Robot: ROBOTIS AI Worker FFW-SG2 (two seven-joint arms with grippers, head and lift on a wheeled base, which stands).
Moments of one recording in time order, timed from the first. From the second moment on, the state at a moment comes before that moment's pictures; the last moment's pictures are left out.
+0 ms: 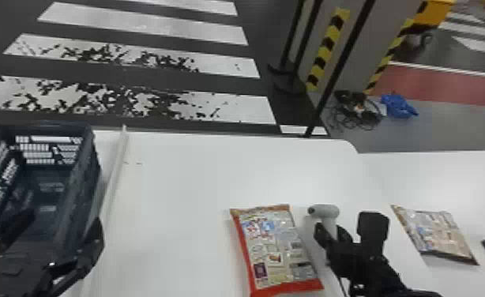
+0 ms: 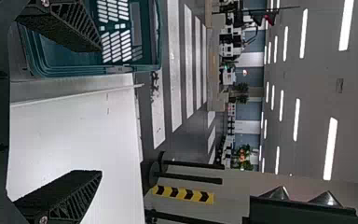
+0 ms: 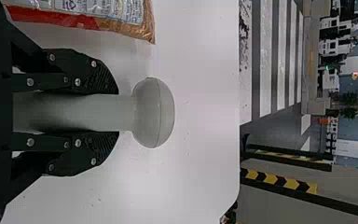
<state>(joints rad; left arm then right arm) 0.60 0.36 -0.13 -2.20 0.24 0.16 0.08 0.33 -0.19 -0.20 -1.74 -0.19 0.44 0.04</state>
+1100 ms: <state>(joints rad) 0.58 0.36 -0.14 -2.20 0.24 0.17 0.08 0.47 -0.19 -0.20 -1.96 -0.23 0.44 0.04</state>
